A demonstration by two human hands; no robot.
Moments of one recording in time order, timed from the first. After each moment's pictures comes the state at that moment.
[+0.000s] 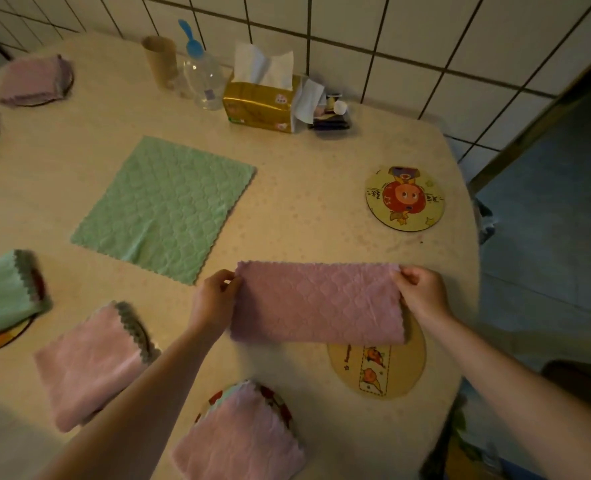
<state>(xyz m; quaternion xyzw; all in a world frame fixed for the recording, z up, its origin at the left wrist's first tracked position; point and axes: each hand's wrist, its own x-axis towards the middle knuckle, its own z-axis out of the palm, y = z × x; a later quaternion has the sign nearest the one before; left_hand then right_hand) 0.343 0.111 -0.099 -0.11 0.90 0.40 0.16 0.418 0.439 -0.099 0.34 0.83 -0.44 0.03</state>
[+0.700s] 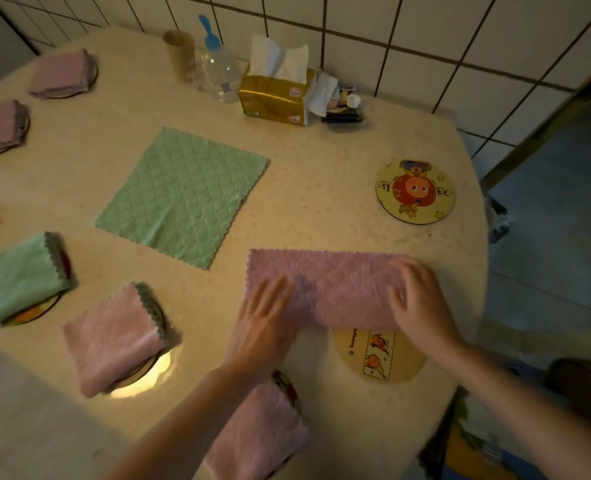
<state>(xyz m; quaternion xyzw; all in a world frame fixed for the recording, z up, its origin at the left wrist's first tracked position) 0.434 0.134 -0.074 0.25 0.95 0.17 0.10 0.460 0.409 -0.057 0.09 0.96 -0.27 0.00</state>
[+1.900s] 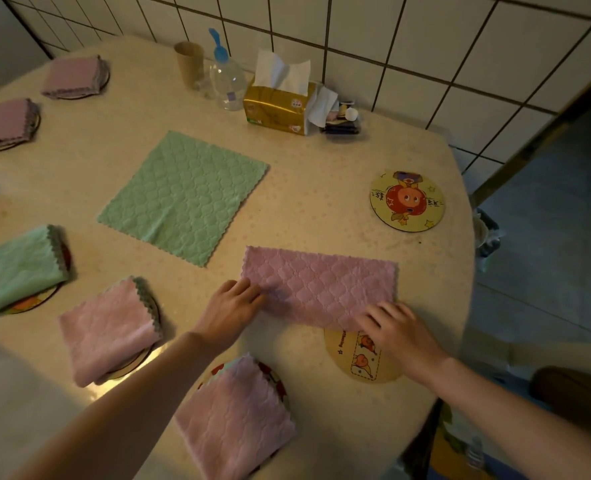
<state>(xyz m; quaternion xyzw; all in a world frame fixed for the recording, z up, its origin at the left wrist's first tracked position) 0.396 0.098 -0.081 0.42 0.91 0.01 -0.04 0.489 0.409 -0.060 -0.21 0.97 -0.04 0.09</state>
